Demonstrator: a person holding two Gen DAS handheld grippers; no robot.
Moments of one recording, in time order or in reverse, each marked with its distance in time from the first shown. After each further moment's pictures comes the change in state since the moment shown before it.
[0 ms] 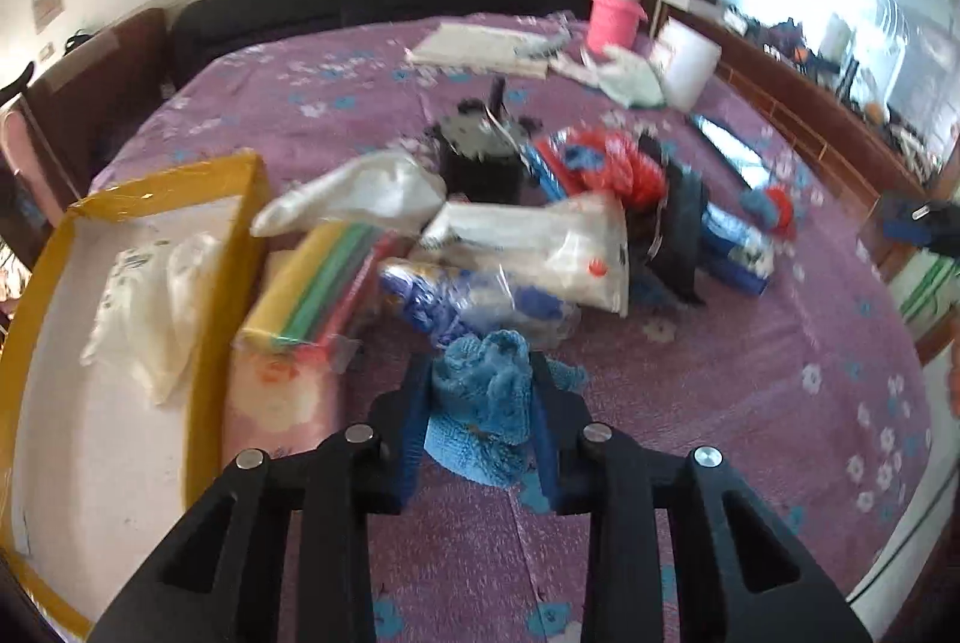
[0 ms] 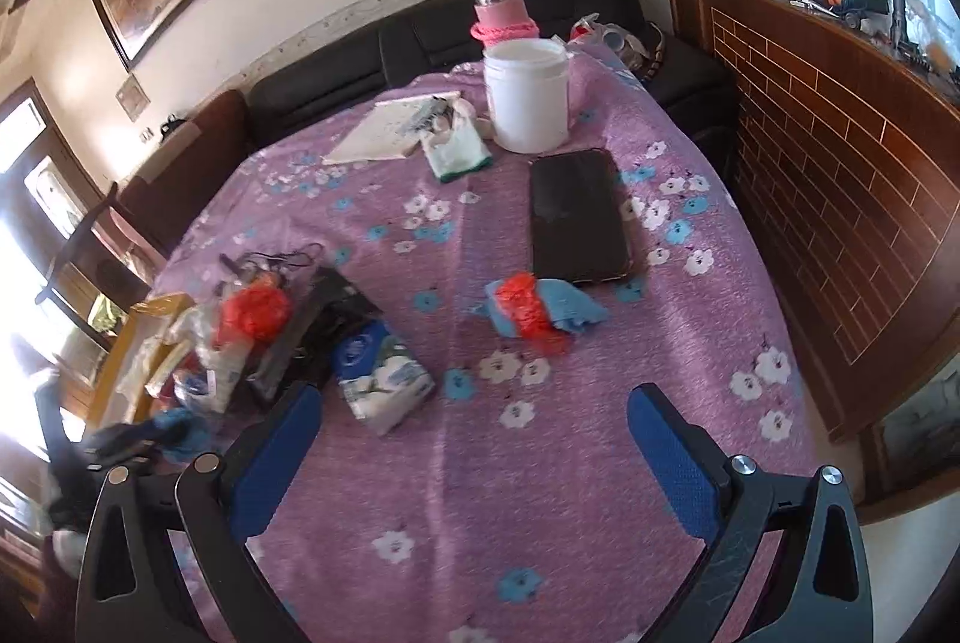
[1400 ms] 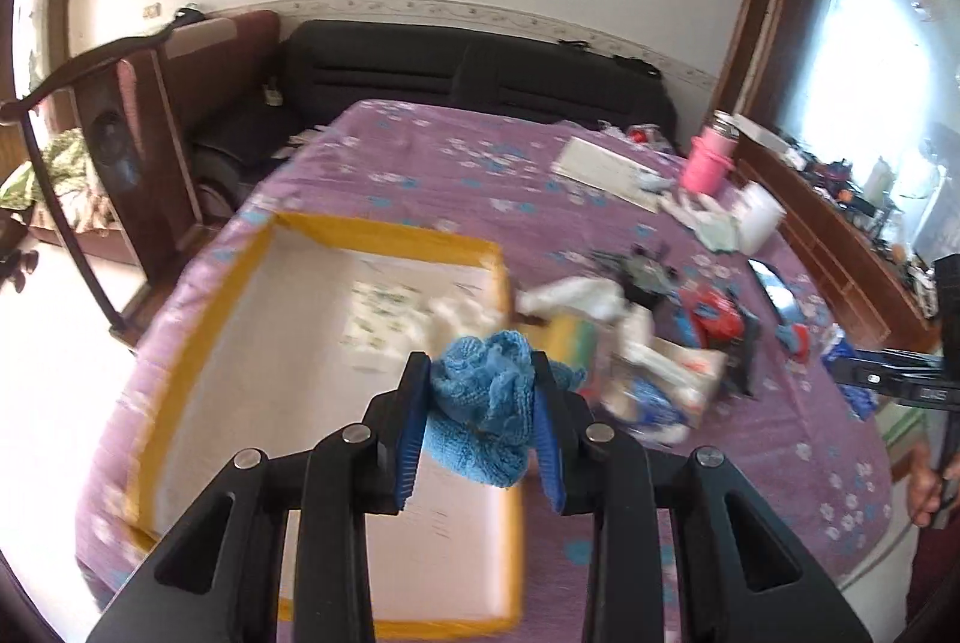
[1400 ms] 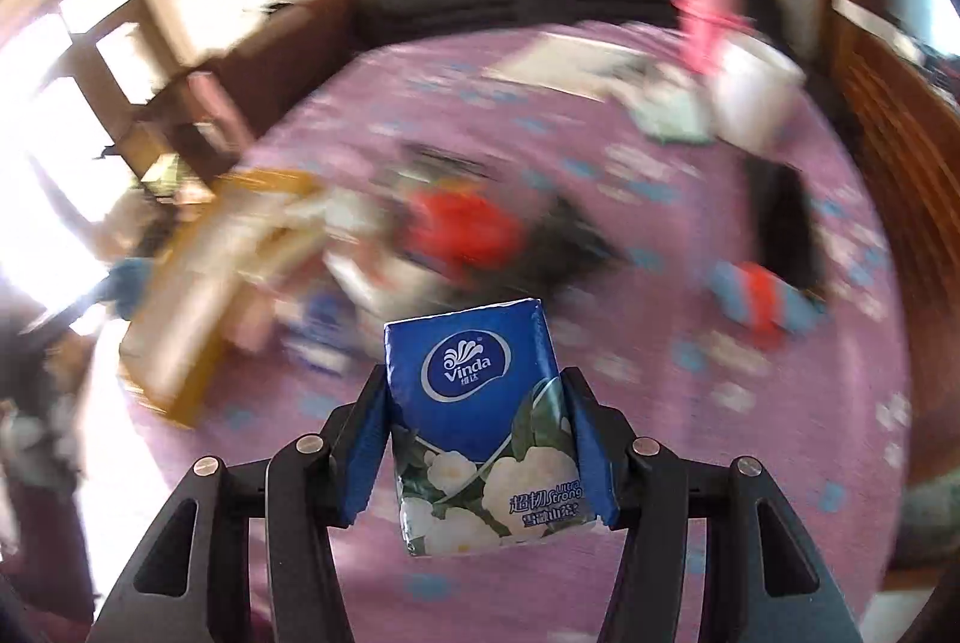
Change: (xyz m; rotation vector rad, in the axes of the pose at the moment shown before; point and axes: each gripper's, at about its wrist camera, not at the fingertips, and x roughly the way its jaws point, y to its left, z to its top) left arm -0.118 0.140 0.006 -0.207 -0.170 0.093; right arm -0.004 0.175 -0.018 -0.284 0.128 0.251
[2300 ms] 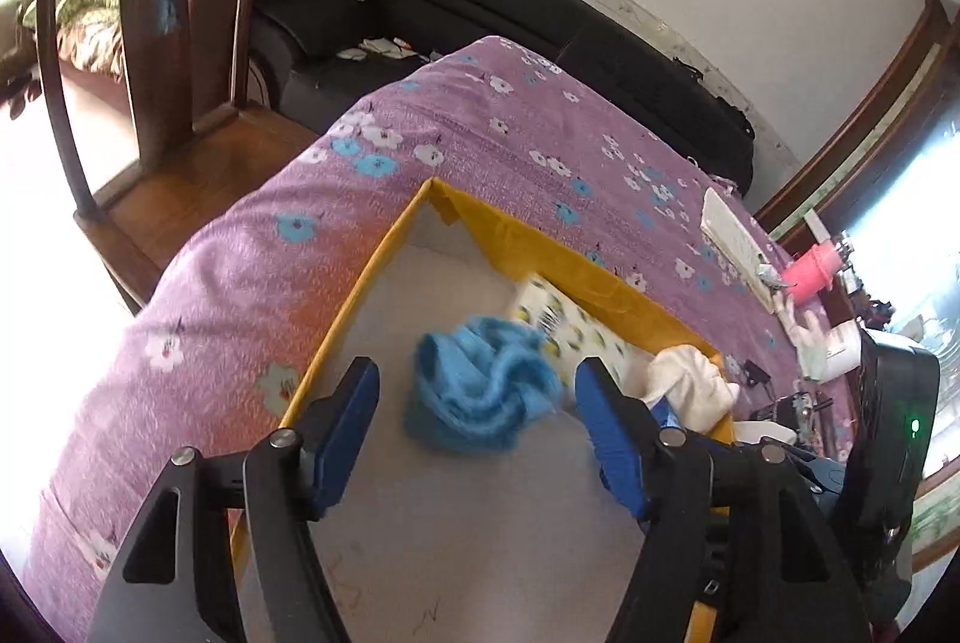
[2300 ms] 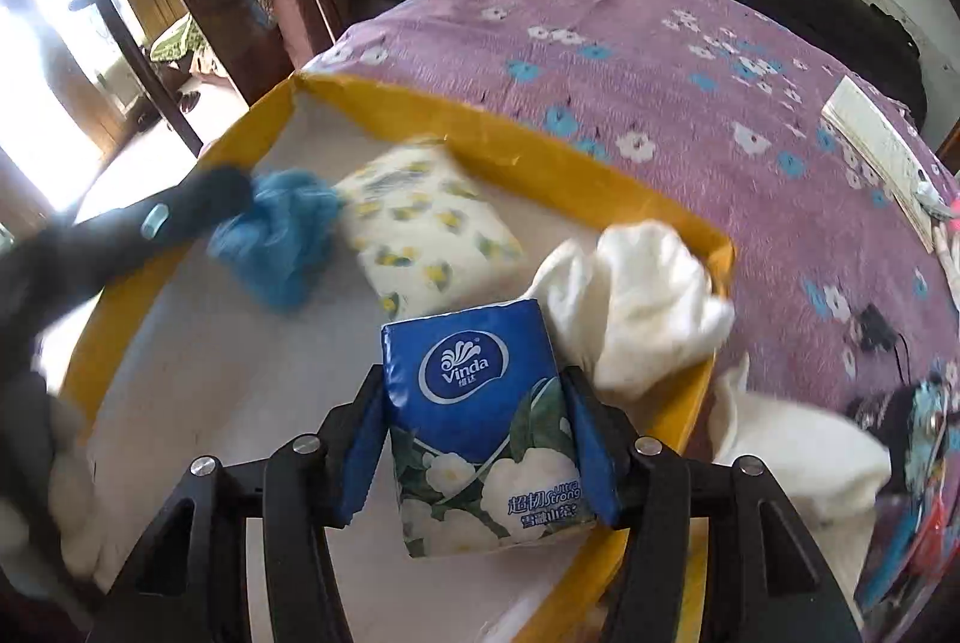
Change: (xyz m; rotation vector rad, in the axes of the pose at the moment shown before) left arm 0.151 0.172 0.034 -0.373 0.115 -0.069; right arm 0.295 0.211 0.104 -0.203 0.231 -0.116
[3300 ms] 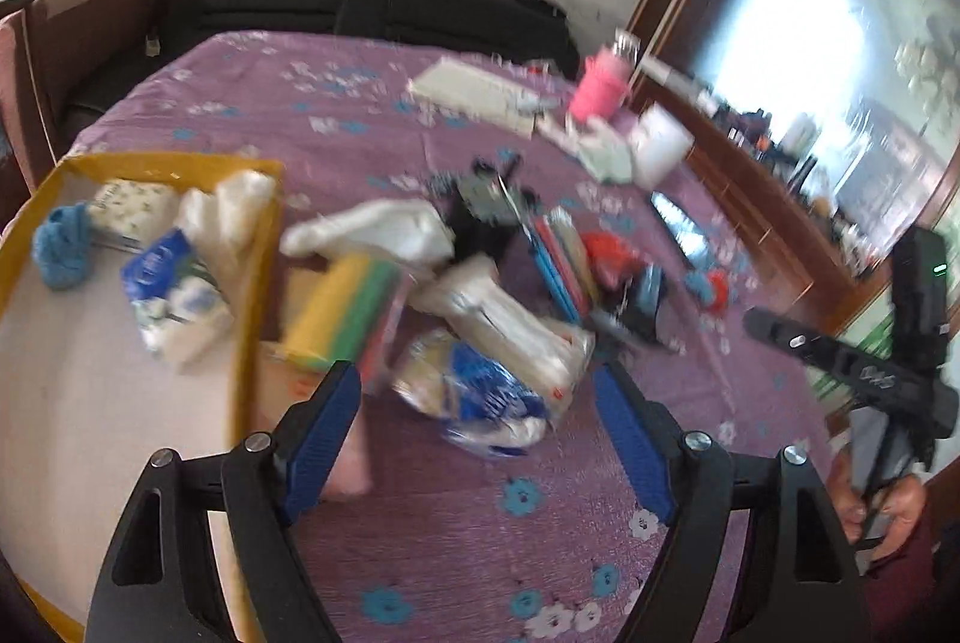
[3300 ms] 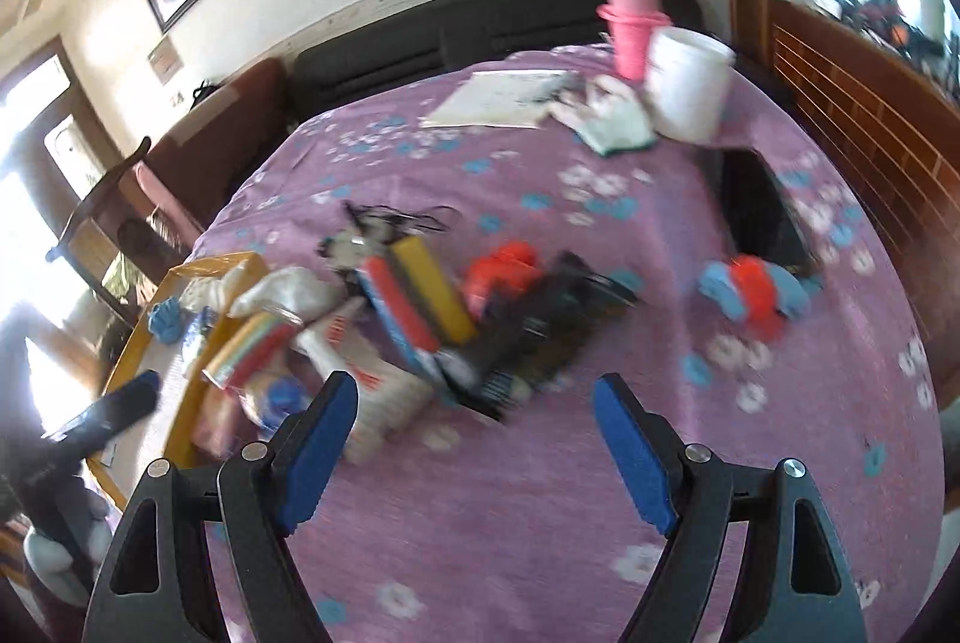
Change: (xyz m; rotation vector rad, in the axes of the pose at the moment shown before) left arm -0.031 -0.240 -0.168 0.427 0.103 -0.158; right arm -0.202 -0.253 -0.236 0.465 -0.347 -0.063
